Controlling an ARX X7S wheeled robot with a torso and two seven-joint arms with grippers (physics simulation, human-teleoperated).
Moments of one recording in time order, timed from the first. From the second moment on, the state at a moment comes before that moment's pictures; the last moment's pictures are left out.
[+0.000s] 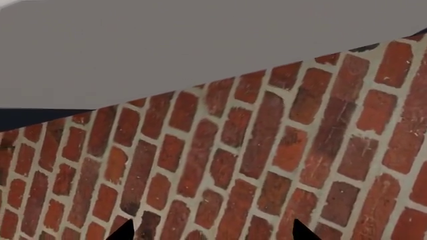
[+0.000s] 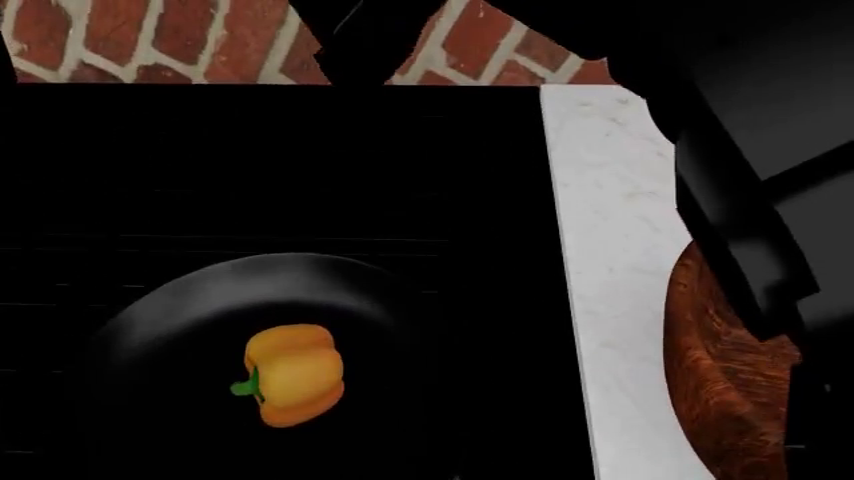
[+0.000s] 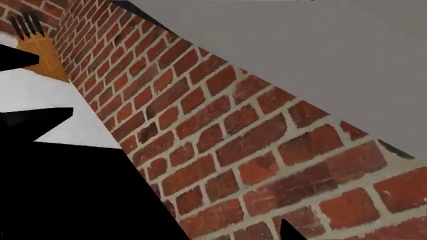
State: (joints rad) left arm -1.10 -0.25 0.11 0.65 0.01 -1.41 -0.02; right arm 1.47 0.40 -0.48 -0.04 0.53 0.86 -0.44
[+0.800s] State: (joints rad) left arm -1.07 -0.26 0.11 0.68 0.05 -1.45 -0.09; right arm 1.50 0.53 -0.88 -0.09 0.47 0.65 -0.99
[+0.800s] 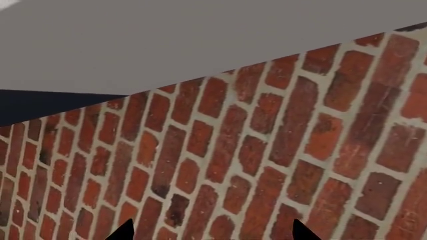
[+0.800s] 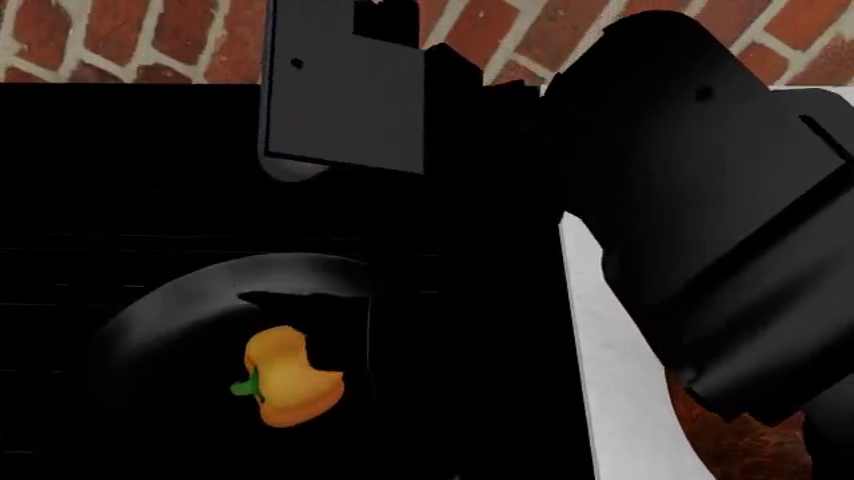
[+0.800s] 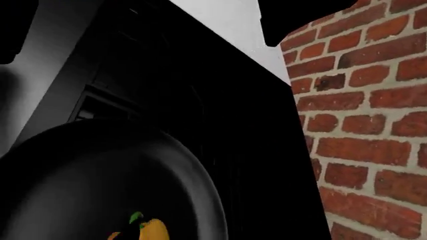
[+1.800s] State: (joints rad) left arm -1.03 -0.29 0.07 0.73 0.09 -1.50 -0.12; right arm 1.51 0.50 -0.97 -0.07 0.57 0.79 -1.11
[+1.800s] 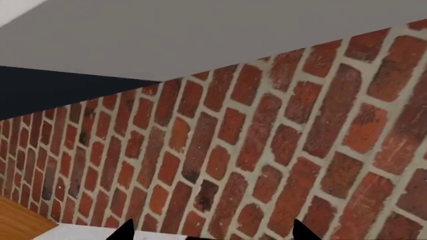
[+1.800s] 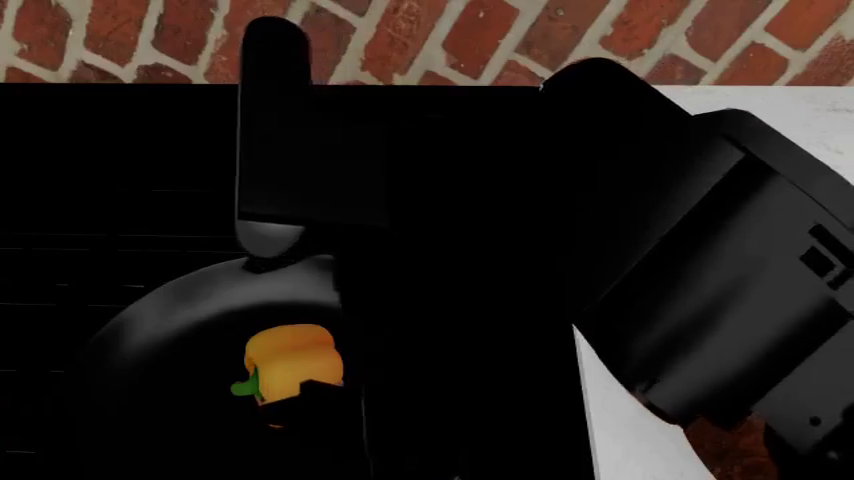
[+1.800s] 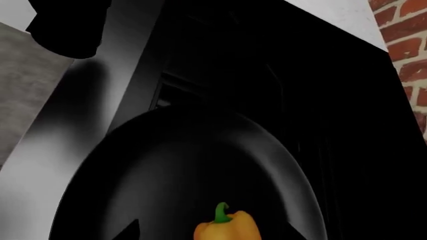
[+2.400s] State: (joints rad) left arm -0.98 -0.29 0.03 0.77 0.11 -1.50 -0.13; right arm 1.51 0.43 -1.06 0.07 0.50 0.70 -1.15
